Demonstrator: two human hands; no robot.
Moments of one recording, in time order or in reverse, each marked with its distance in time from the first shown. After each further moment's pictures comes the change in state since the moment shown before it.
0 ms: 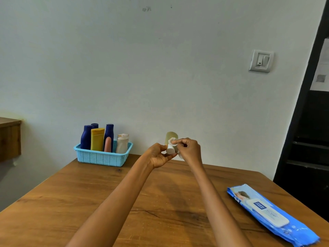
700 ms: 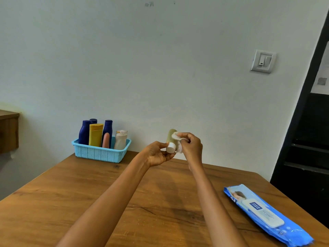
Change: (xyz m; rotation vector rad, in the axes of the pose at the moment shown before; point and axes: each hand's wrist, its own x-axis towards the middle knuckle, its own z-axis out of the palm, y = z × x) left_hand 0.005 -0.002 -0.007 0.082 -0.055 -0.032; right_hand 0.001 -0.004 -0.005 0.085 0.118 0.076
